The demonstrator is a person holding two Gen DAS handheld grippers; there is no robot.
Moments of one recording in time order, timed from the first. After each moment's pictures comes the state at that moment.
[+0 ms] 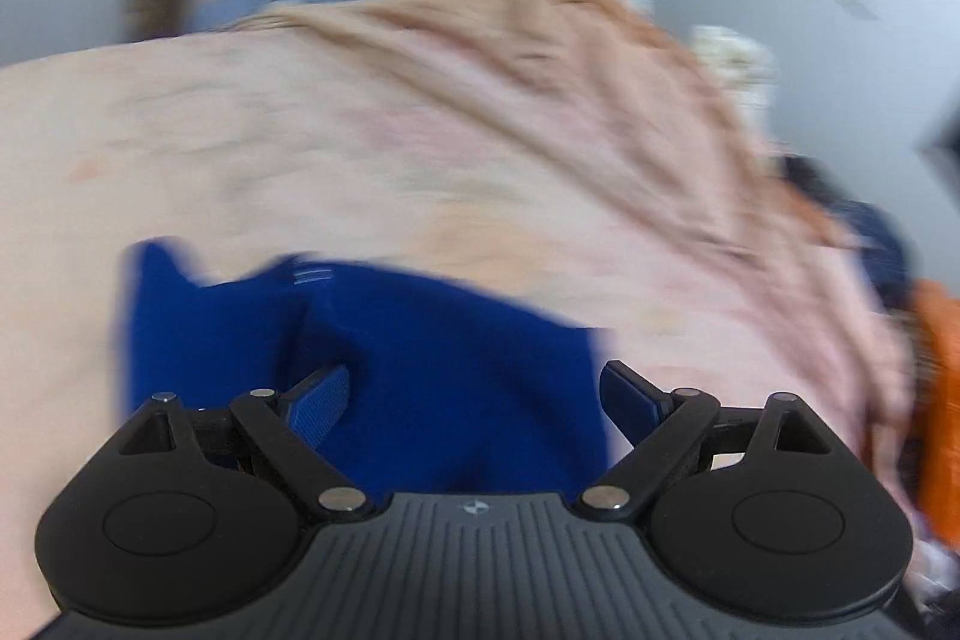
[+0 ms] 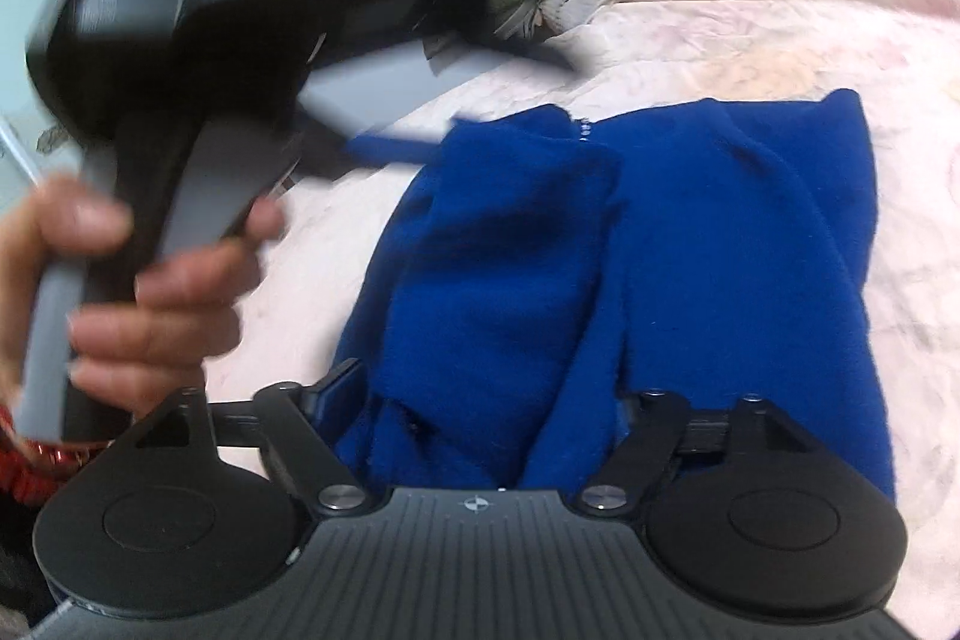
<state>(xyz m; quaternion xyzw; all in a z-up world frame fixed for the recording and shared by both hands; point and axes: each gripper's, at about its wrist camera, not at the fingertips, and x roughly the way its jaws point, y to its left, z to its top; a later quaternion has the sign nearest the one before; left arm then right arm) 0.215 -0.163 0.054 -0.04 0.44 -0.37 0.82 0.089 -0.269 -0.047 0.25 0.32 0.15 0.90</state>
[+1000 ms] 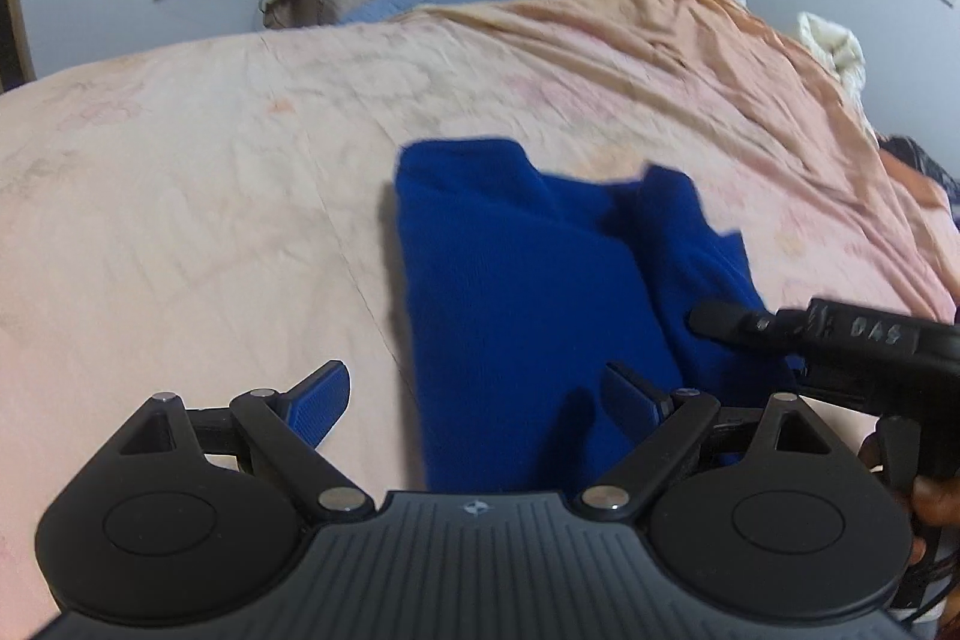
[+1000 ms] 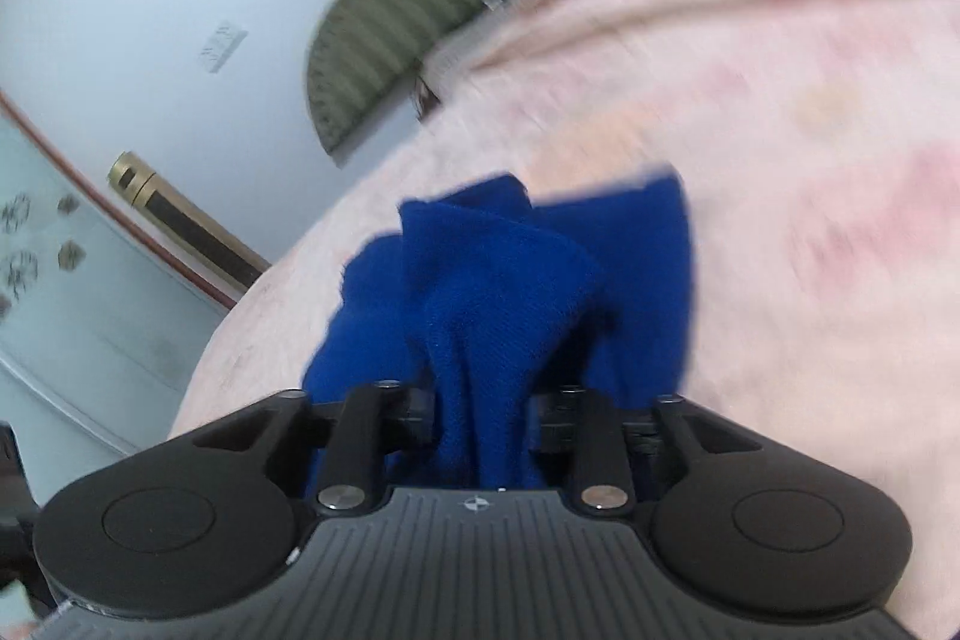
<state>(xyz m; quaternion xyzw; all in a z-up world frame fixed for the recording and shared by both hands) 0.144 -0.094 0.015 0.02 0.42 -0.23 0.88 0.098 -0.362 -0.070 0.40 0.29 0.05 0.87</state>
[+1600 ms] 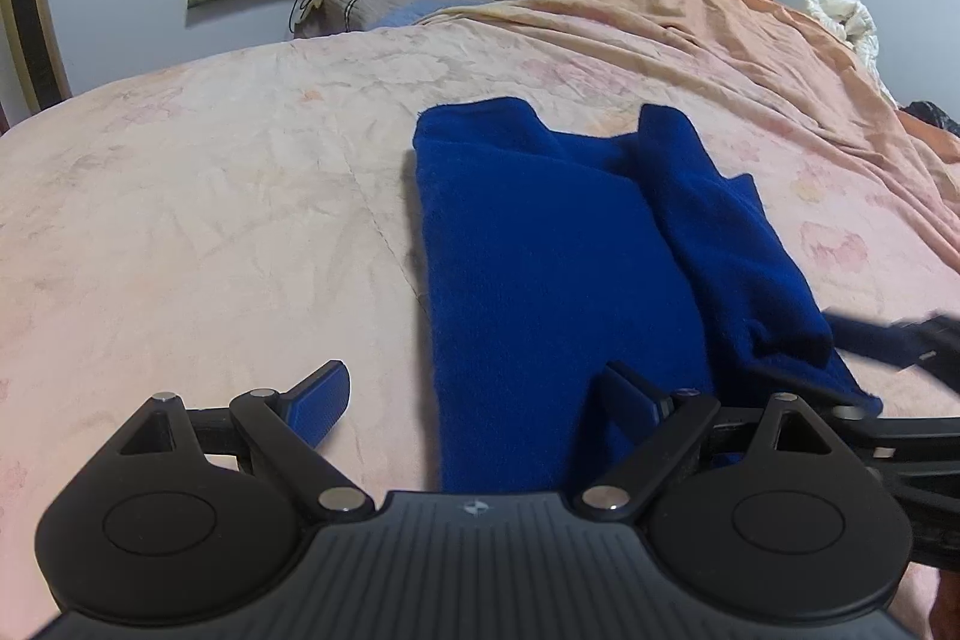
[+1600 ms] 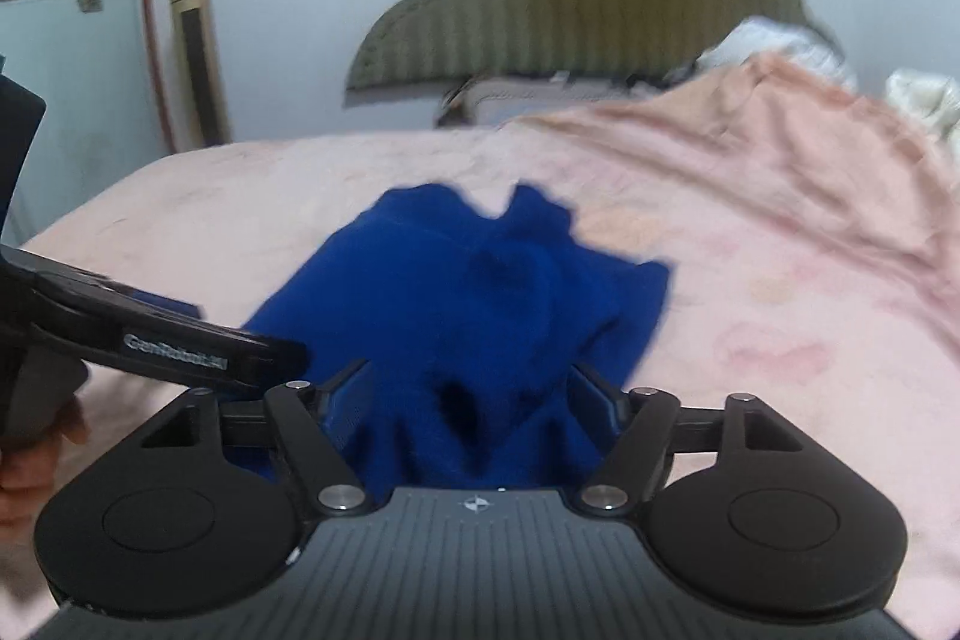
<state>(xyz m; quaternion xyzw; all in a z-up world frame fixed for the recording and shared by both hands) 0.101 -0.094 0.000 0.06 0.39 -0.18 0.90 0.027 -0.260 -0.023 0.06 0.29 0.03 0.95</state>
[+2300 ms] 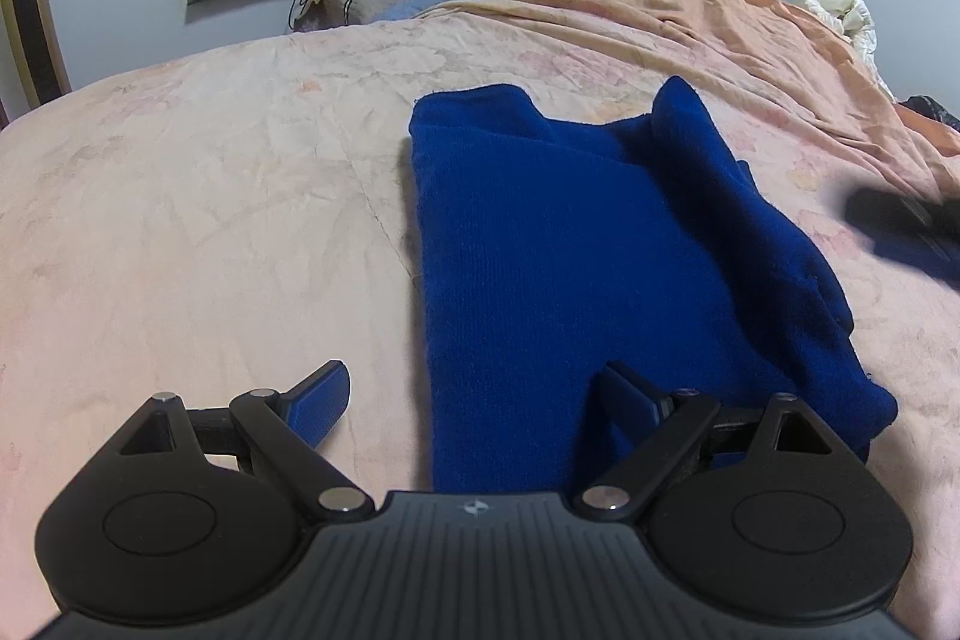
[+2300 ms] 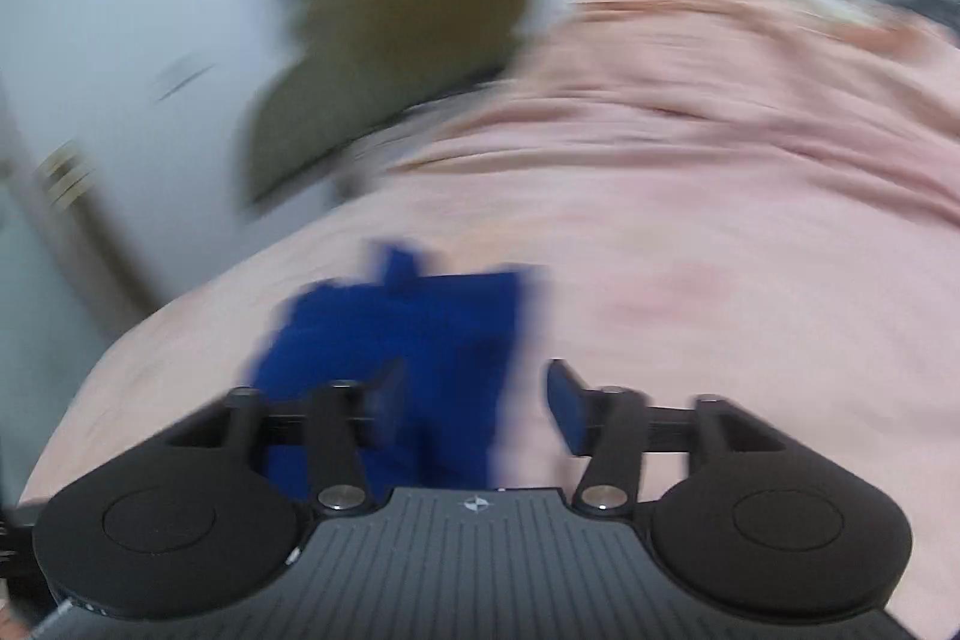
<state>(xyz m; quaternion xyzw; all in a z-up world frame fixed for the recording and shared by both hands) 0.094 -0.095 -0.006 0.06 0.40 -0.19 0.90 0.028 -0.312 0.008 0.23 0.23 0.00 0.95</state>
